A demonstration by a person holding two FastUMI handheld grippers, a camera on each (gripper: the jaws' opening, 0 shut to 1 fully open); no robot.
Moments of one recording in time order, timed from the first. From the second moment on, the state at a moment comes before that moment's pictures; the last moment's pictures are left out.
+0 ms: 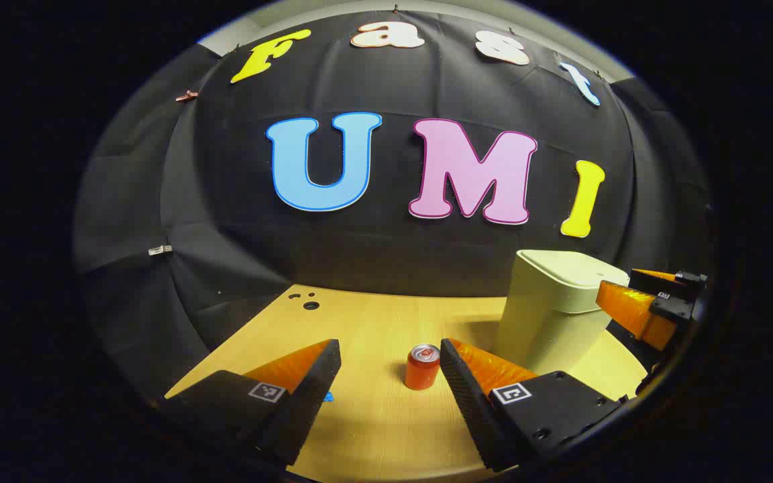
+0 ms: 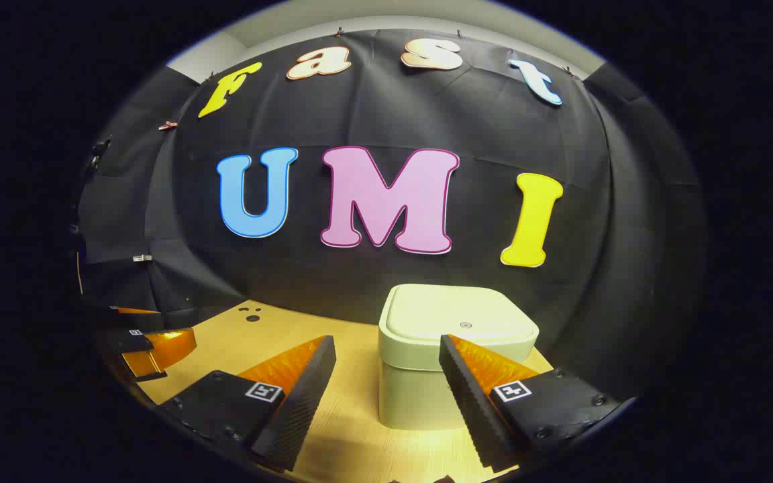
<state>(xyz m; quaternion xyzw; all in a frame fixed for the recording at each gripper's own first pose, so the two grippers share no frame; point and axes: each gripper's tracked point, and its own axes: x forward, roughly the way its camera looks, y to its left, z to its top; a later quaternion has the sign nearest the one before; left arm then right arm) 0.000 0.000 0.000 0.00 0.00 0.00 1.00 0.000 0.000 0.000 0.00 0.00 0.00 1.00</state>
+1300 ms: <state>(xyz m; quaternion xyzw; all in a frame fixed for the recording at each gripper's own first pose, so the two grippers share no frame) 0.005 -0.026 -0.014 0.03 0.01 -0.02 1.00 -0.011 -0.022 -0.019 0.01 0.03 -0.01 1.00</state>
